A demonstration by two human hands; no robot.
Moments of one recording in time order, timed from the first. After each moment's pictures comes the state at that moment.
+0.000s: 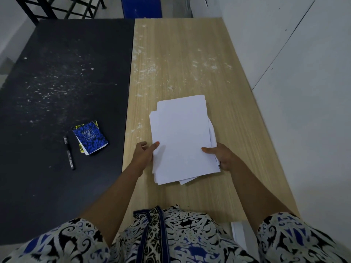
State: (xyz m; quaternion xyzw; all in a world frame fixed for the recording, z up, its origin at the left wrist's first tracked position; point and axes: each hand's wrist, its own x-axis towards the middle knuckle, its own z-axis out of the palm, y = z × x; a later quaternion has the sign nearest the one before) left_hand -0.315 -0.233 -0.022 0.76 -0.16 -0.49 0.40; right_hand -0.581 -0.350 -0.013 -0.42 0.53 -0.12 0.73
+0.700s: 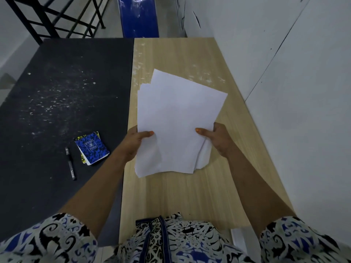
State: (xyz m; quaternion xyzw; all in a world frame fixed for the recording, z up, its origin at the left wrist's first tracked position) left_hand -0.270 -0.263 0.059 0.61 -0.28 -0.54 0.51; right_hand -0.537 -0.364 0.073 -0.55 0.44 -0.32 0.64
